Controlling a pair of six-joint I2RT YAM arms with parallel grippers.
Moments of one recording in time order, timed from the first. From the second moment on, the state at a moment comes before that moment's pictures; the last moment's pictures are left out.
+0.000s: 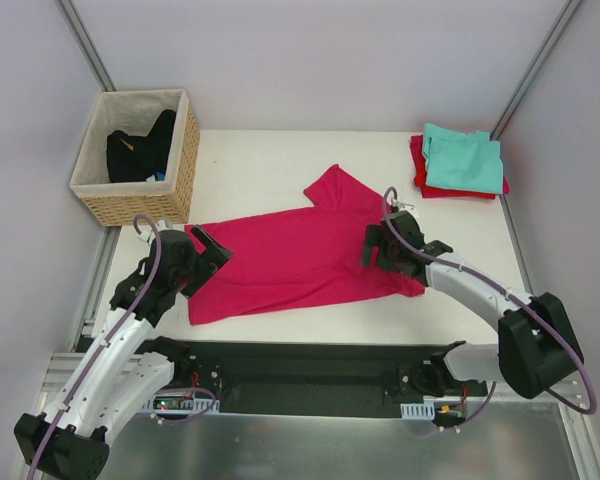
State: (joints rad) left arm -0.33 0.69 0.65 -0.71 -0.08 -1.01; right arm 0.52 1.28 0.73 -0.39 0.22 0.55
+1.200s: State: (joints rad) left arm -0.33 0.73 0.64 -0.67 -0.07 -1.01; right arm 0.77 0.86 0.46 -0.67 0.39 0.92
